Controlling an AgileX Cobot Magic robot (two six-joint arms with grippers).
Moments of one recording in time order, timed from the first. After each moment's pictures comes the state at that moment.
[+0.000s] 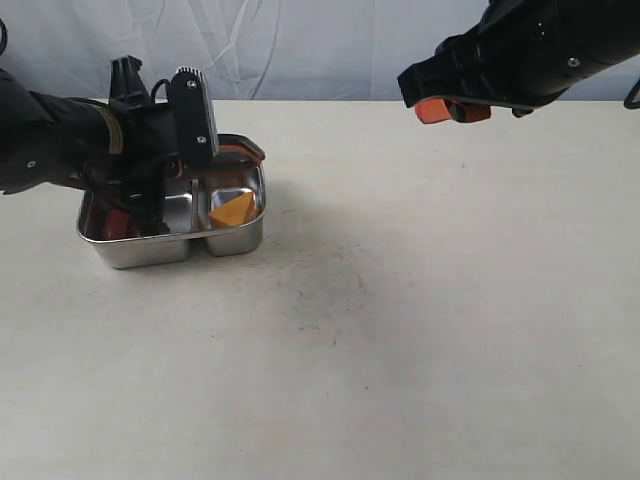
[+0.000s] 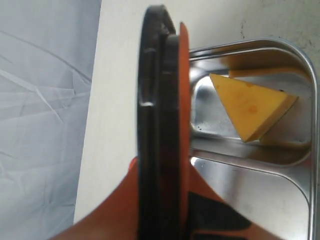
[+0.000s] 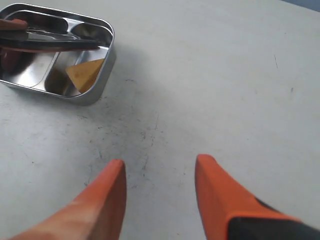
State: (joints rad) left arm -0.40 1.65 -0.92 0.49 0.07 0.62; right arm 0.62 1.35 -1.18 0.10 0.77 -0.04
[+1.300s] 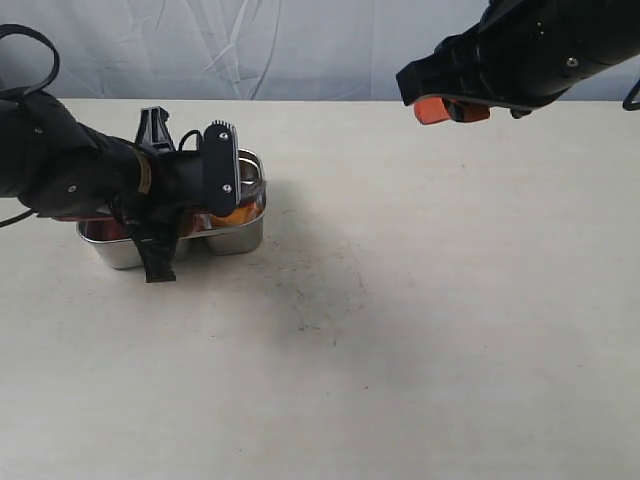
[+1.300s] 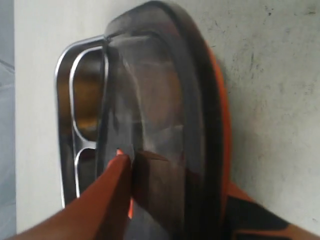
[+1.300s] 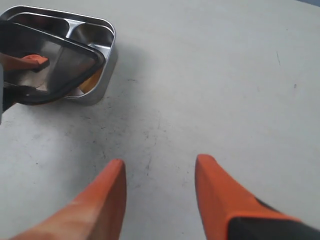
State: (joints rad) left arm -0.50 1.70 -0.90 0.44 0.26 0.62; right arm 0.62 1.35 -1.18 0.10 0.78 -0.03
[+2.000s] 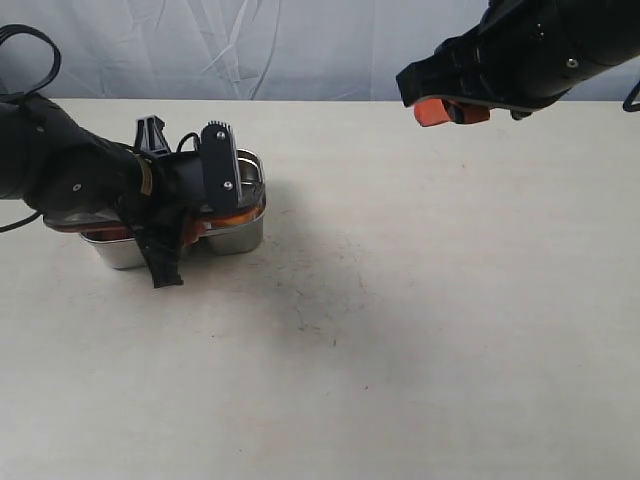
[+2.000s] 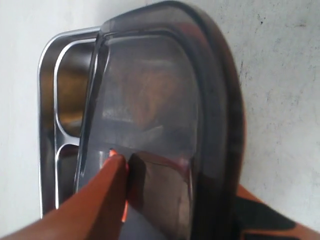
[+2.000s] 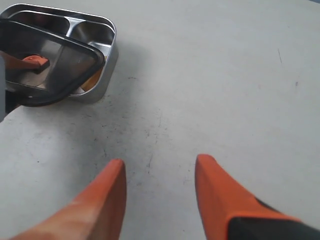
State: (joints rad) left arm -0.50 1.71 -0.90 0.34 0.26 0.63; right arm 0.62 1.35 -1.18 0.11 0.78 -0.03
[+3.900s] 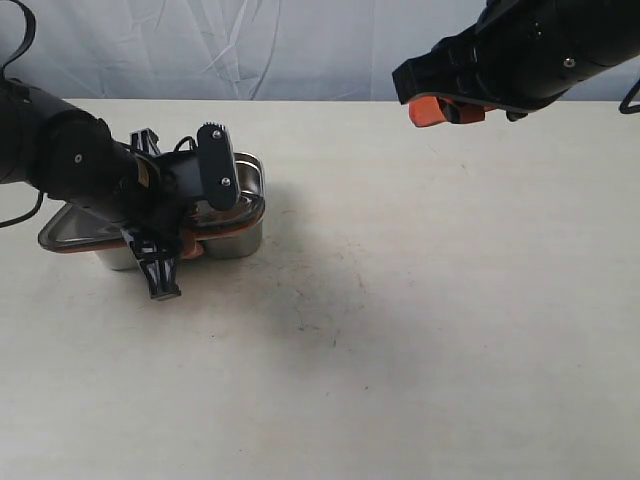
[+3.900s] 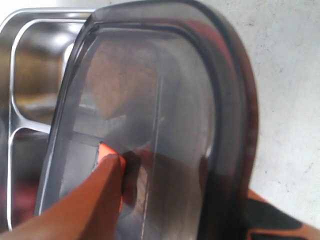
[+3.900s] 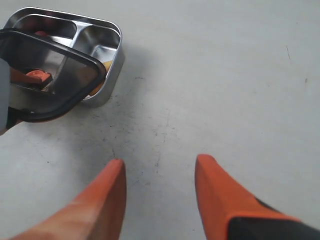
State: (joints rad) left arm -0.50 1.70 -0.92 0.07 0.43 0.80; right arm 0.62 1.35 -1.18 0.14 0.78 -0.02
